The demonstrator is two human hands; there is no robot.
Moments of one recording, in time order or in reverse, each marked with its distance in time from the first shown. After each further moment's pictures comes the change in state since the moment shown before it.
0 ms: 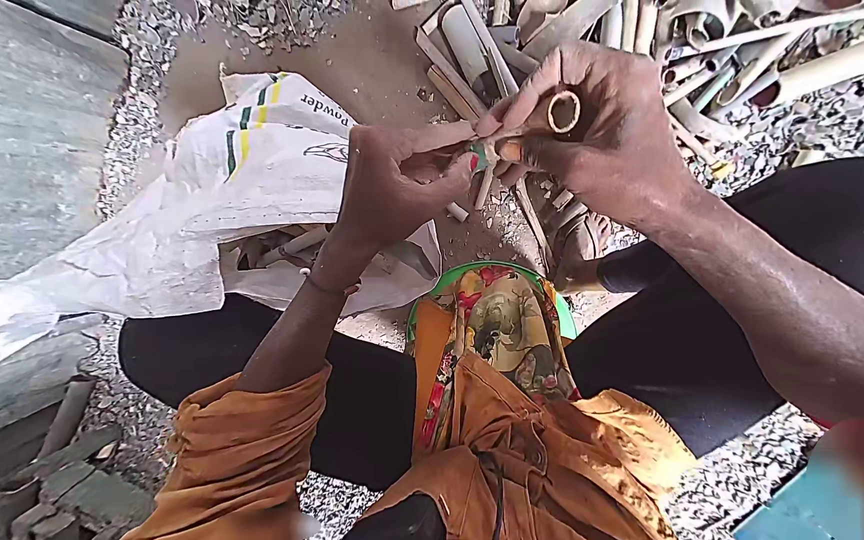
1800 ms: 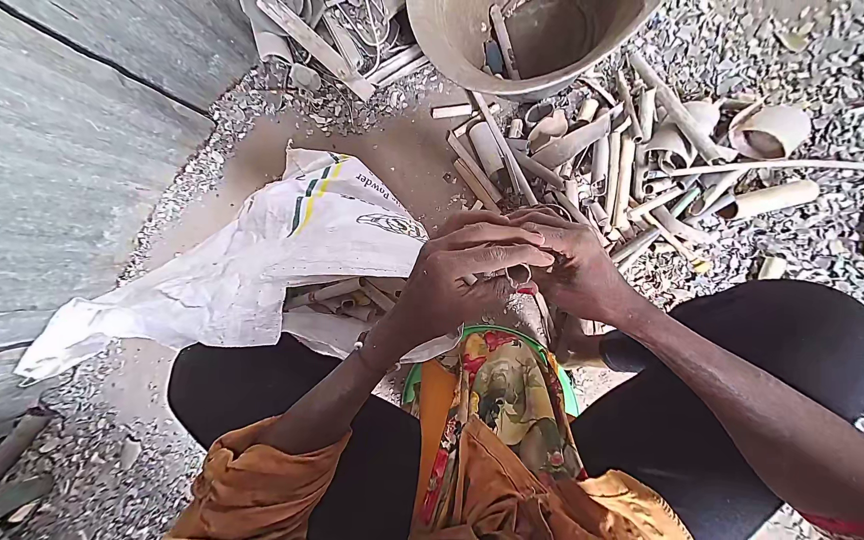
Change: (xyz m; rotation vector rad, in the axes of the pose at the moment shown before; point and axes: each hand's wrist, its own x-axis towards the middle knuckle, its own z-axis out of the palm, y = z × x) left_hand -0.008 0.022 0.006 -0.040 0.060 0.281; right_hand -0.007 0.025 0.012 -0.343 -0.094 -0.307
